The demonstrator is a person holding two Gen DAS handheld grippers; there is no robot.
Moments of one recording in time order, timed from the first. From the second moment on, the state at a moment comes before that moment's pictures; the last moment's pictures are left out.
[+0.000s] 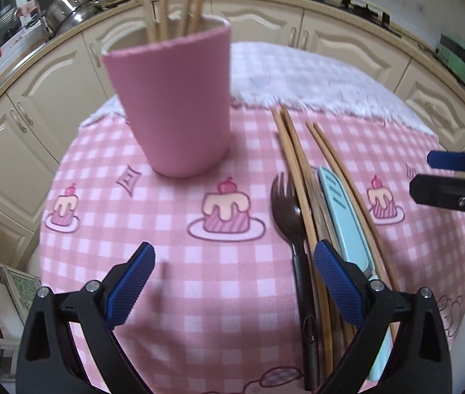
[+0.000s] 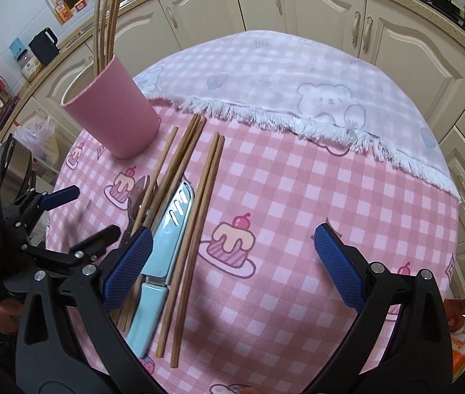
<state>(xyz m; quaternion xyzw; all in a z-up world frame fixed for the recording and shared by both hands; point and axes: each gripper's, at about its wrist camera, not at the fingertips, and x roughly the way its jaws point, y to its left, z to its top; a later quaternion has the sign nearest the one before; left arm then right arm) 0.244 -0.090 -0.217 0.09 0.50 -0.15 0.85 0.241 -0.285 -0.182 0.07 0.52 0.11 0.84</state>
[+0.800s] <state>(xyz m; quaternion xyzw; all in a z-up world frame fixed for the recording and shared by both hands) 0.261 -0.098 -0.226 0.11 0.51 -0.17 0.84 0.256 -0.252 -0.213 0.00 0.57 0.11 0.81</state>
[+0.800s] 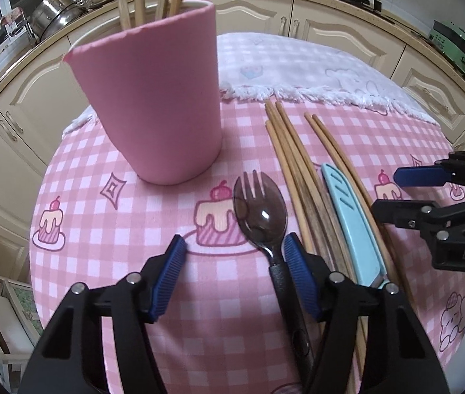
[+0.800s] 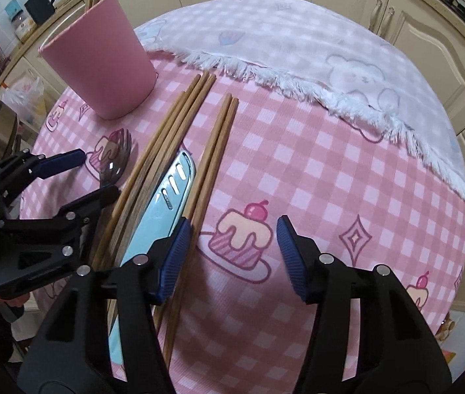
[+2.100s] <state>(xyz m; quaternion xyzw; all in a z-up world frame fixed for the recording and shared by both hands) 0.247 -0.083 -0.199 0.05 0.46 -0.24 0.85 0.240 -0.268 -0.169 0.08 0.47 0.16 0.86</state>
